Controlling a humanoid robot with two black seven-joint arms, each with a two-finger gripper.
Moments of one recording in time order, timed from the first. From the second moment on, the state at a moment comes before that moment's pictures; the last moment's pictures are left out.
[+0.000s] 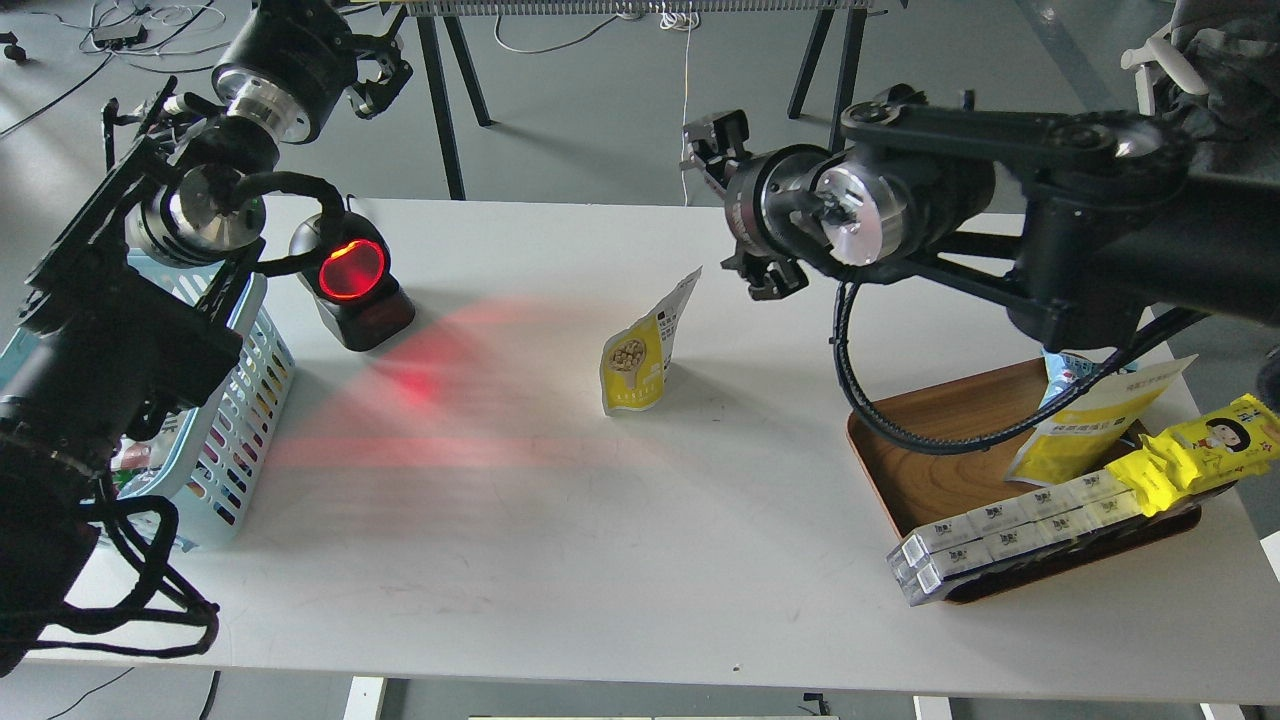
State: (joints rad) left arm -0.89 0.28 -1.09 -0.81 0.20 -0.14 -0.04; right arm 1.56 -0.35 -0.04 1.27 0.20 -0.49 -0.49
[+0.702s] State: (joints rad) left arm -1.05 0.61 -0.69 -1.23 0.73 -0.03 -0.03; right arm 1.03 -0.72 0.61 0.92 0.20 0.10 -0.38
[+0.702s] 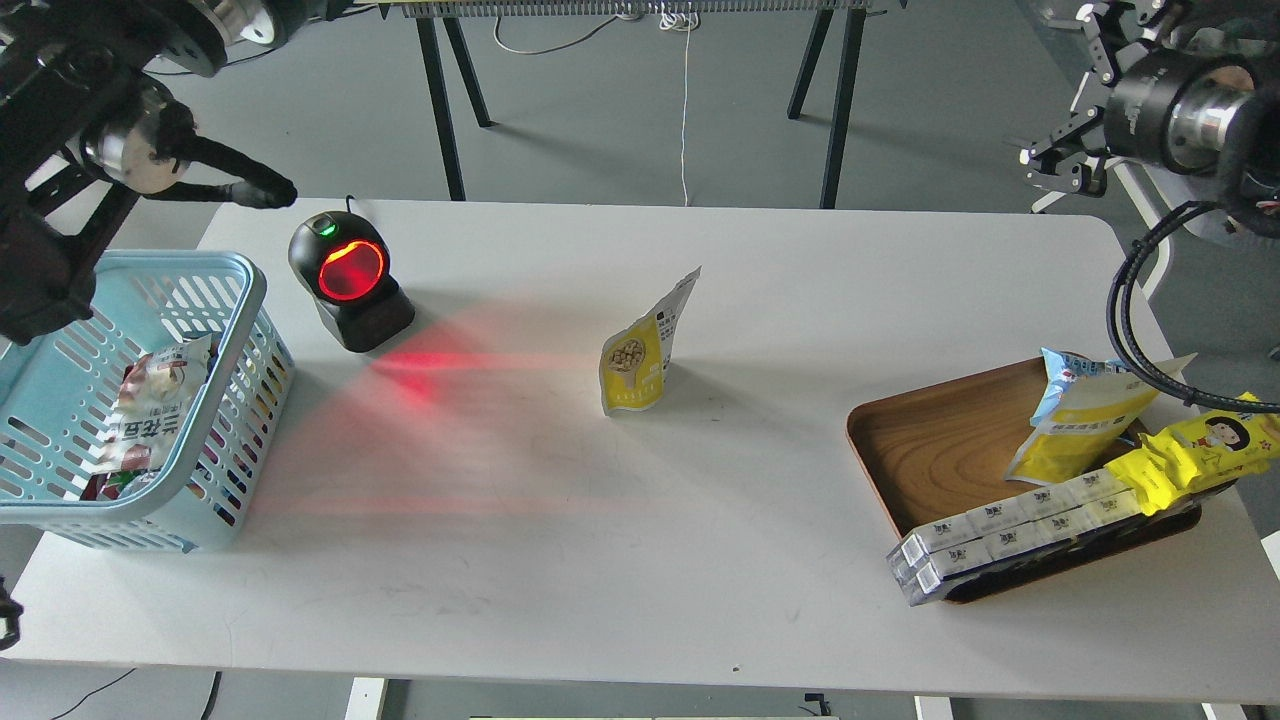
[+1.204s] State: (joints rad) left arm -1.00 0.94 -0.45 -1.75 1.52 -0.09 0.01; right arm 0.75 -0.56 0.89 0.70 0.20 0.49 -0.26
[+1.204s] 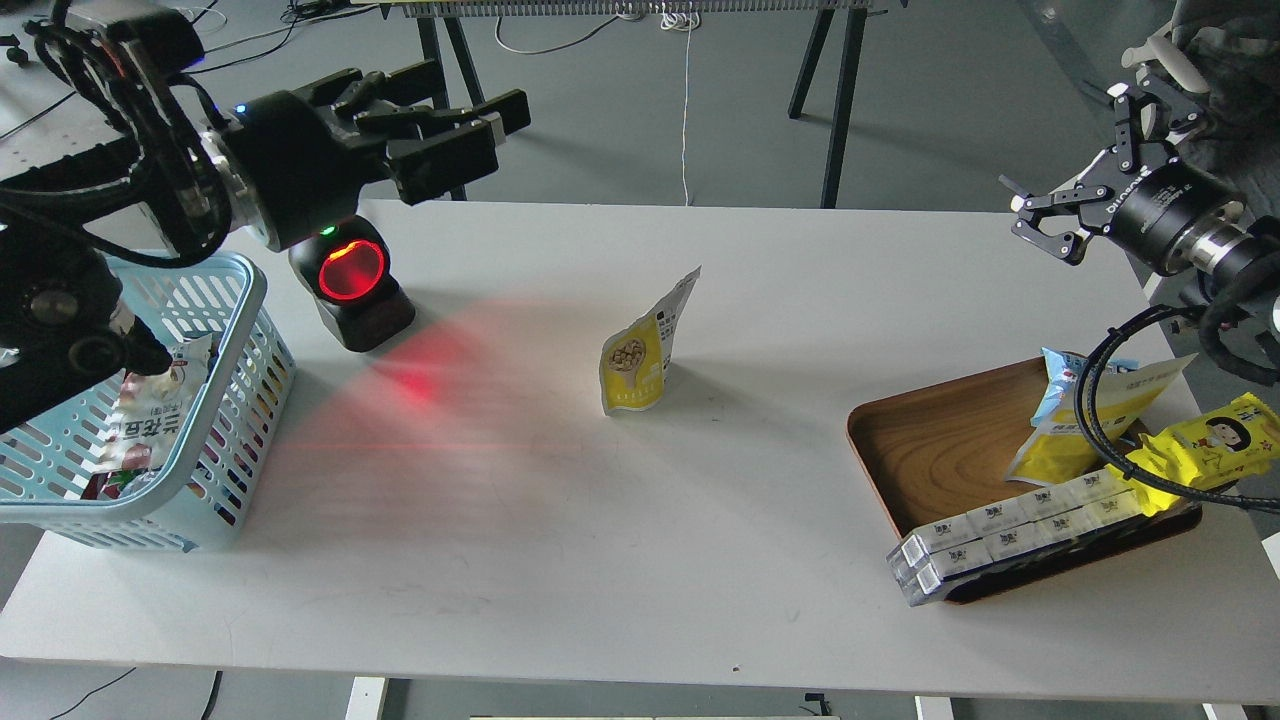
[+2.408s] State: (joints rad) left arm -1.15 0.40 -0.42 -1.63 1.69 -0.49 0.49; right arm 0.77 -0.53 0.89 0.70 0.20 0.49 -0.25
